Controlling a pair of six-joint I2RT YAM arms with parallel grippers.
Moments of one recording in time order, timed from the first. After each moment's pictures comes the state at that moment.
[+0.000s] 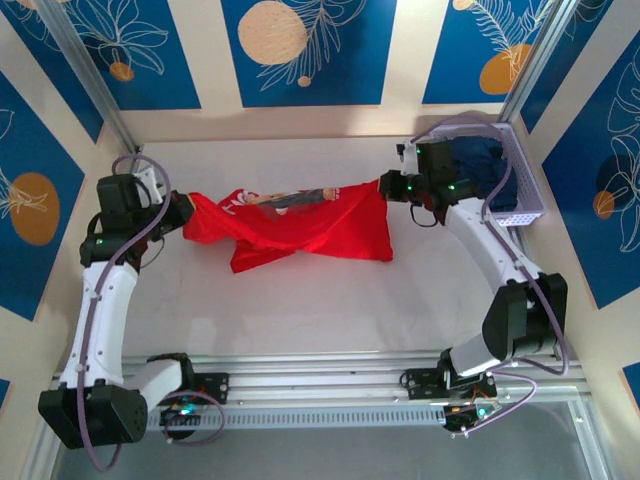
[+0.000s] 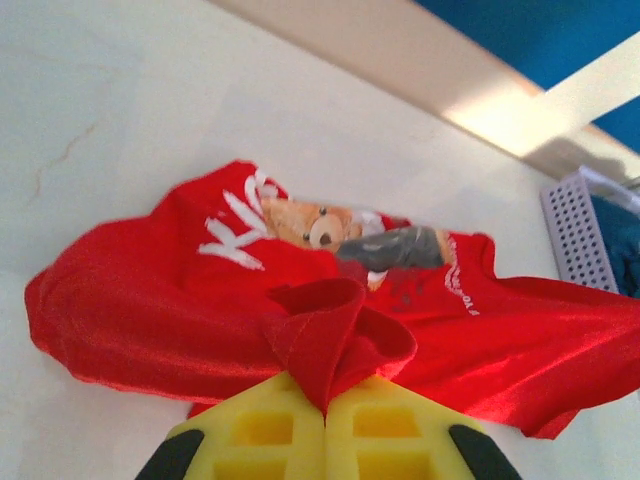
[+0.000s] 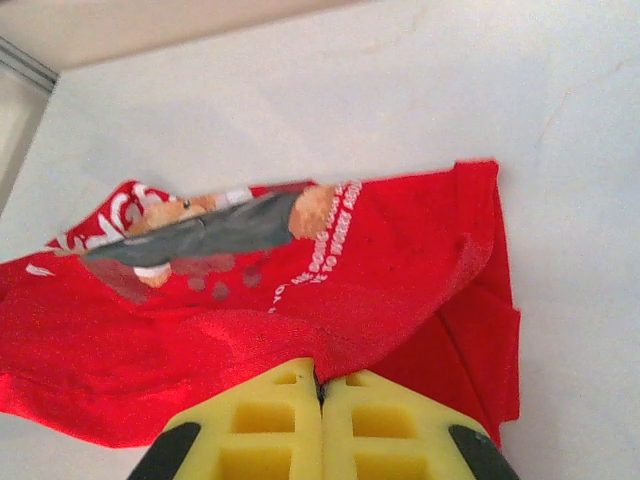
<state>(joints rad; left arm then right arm) 0.10 1.05 1.11 -0.64 0.39 -0.42 0.22 1.47 1.29 -0.50 -0.28 0.31</state>
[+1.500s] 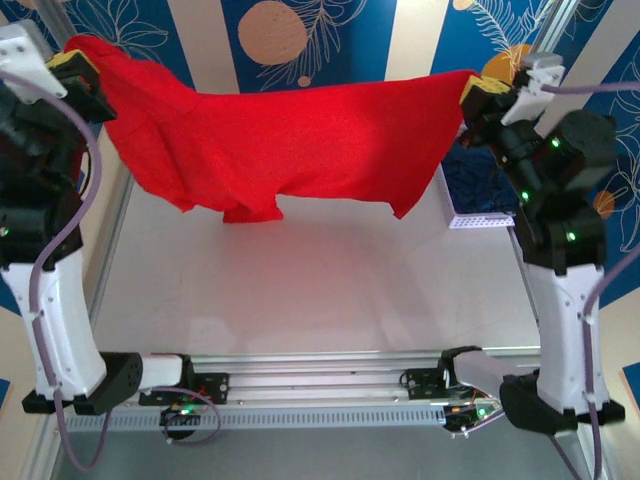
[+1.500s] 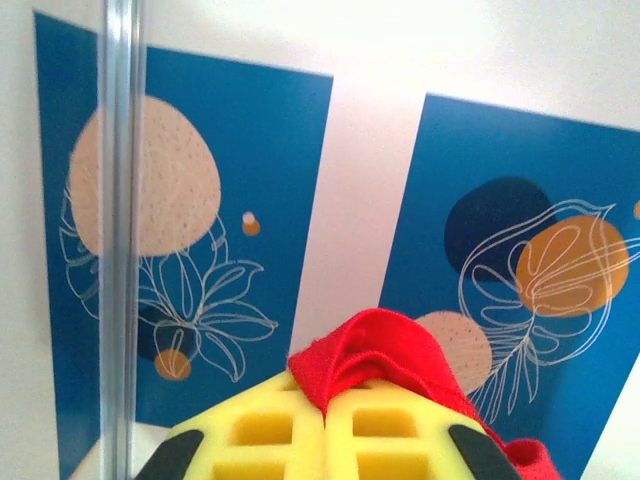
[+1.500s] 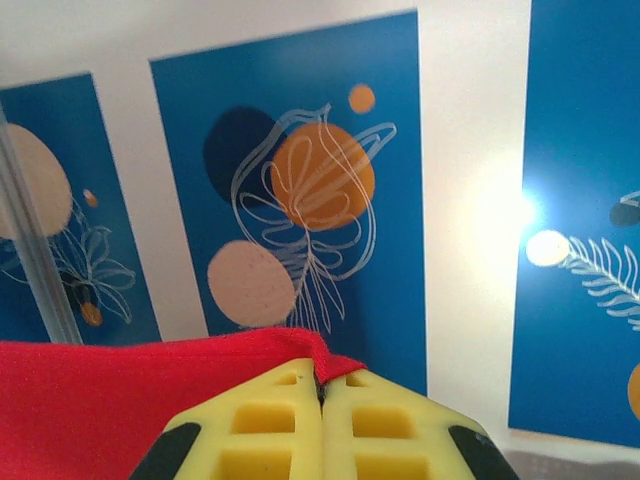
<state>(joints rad) -0.04 1.30 2.23 -0.75 -0.11 -0.15 0.15 1.11 1.80 -0.53 -0.15 0.12</state>
